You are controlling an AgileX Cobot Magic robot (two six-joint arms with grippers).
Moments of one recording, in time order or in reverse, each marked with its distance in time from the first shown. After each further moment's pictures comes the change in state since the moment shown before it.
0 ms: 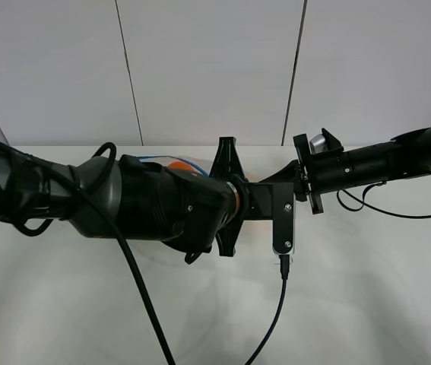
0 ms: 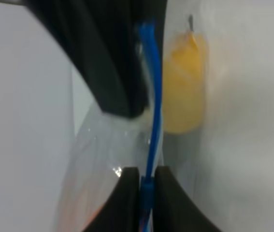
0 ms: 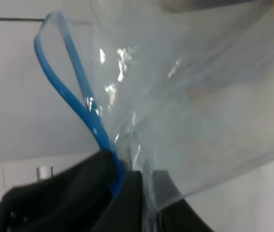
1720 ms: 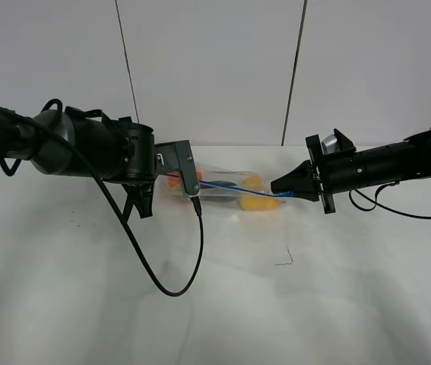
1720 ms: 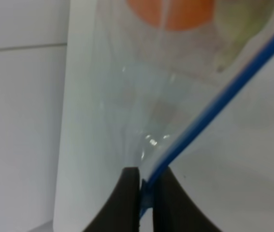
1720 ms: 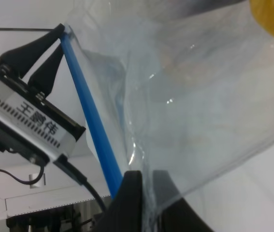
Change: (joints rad) left arm 0.335 0.000 0.000 -0.196 0.189 0.150; right arm -0.045 0.000 0.000 -0.032 0.003 -0.004
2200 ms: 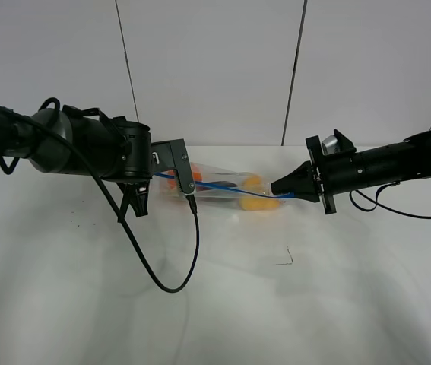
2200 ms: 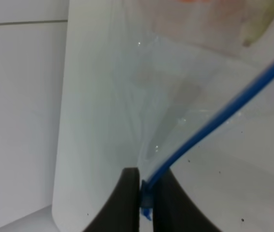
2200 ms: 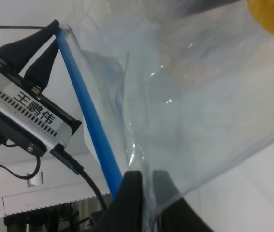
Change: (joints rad) left arm 0.010 0.000 0.000 -0.002 0.017 0.001; right arm 0.000 0.000 0.000 -0.008 0.000 0.000
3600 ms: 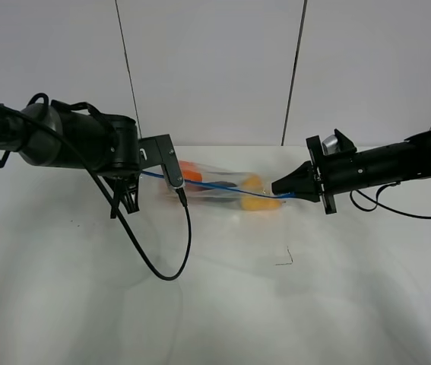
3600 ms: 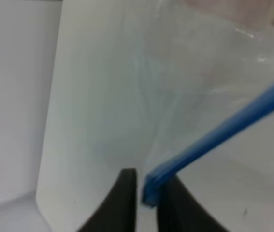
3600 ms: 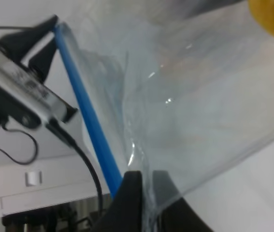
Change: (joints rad) left arm 0.071 0.000 0.000 -0.033 0.004 -0.002; right arm -0.001 0.000 0.000 -0.007 0.000 -0.004
